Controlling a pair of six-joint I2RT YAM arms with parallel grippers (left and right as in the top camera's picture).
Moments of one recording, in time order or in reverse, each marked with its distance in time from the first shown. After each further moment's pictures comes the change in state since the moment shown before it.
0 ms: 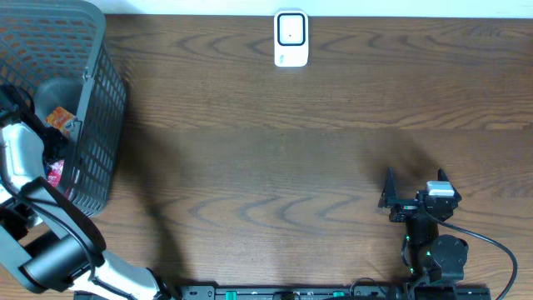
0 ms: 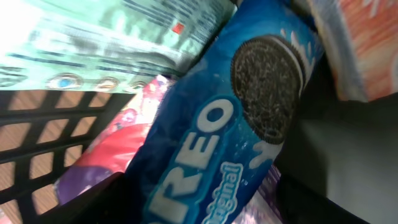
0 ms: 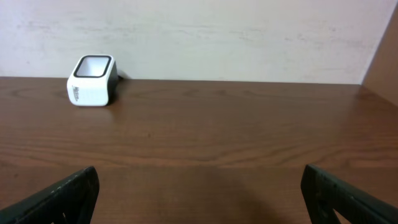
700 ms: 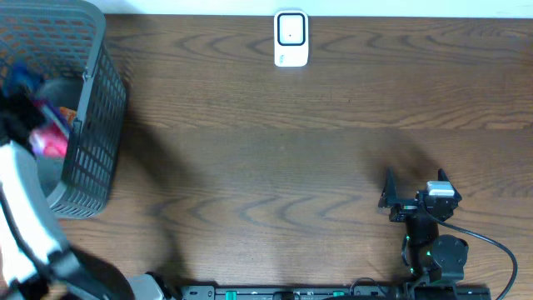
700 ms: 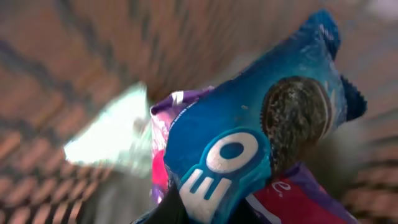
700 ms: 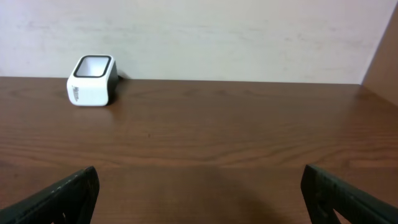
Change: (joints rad) left arm 0.007 -0.312 0.009 0.172 0.271 -0.089; right arm 0.000 0.000 0.000 0.000 0.000 0.000
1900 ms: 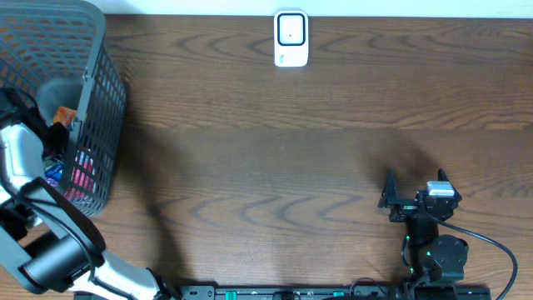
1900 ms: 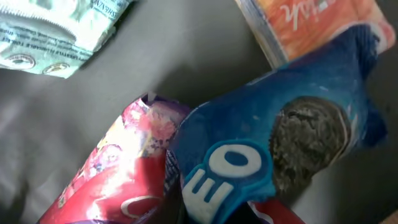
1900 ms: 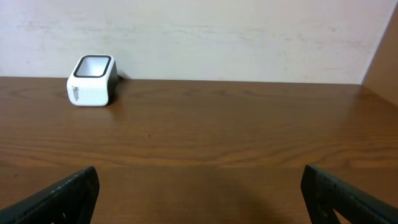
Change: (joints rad) left arm -0.002 0.305 -0.016 -0.202 -0.014 -0.049; right arm 0.000 0.000 0.000 0.000 0.000 0.000
